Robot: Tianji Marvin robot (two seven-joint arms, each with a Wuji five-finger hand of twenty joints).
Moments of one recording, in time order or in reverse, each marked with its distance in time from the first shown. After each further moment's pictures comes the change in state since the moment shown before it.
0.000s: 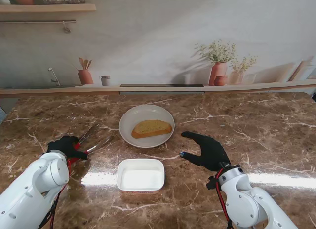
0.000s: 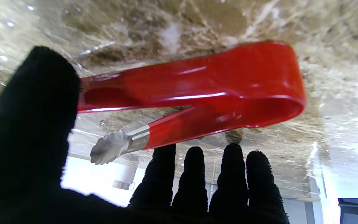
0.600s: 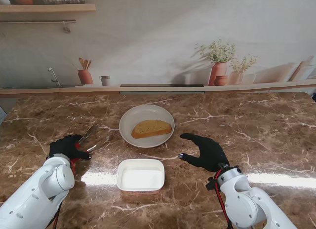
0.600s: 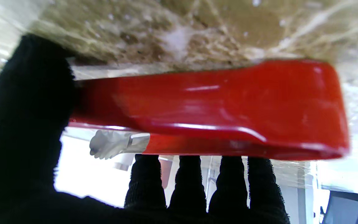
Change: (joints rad) left arm -0.018 -0.026 0.053 0.101 -0.088 -0.018 0.240; right arm 0.005 0.002 -0.011 0.009 -0.024 0.002 0.004; left_hand -0.018 -0.057 0.062 -0.044 -0.037 -0.248 0.148 0.111 0.069 -0.064 0.027 0.022 0.003 -0.013 -0.038 0.015 -0.002 0.019 0.031 0.062; right_hand 0.000 0.009 0.000 0.000 0.000 0.000 0.000 0.000 0.000 0.000 0.000 0.001 0.000 0.000 0.000 0.000 0.000 0.000 0.000 0.000
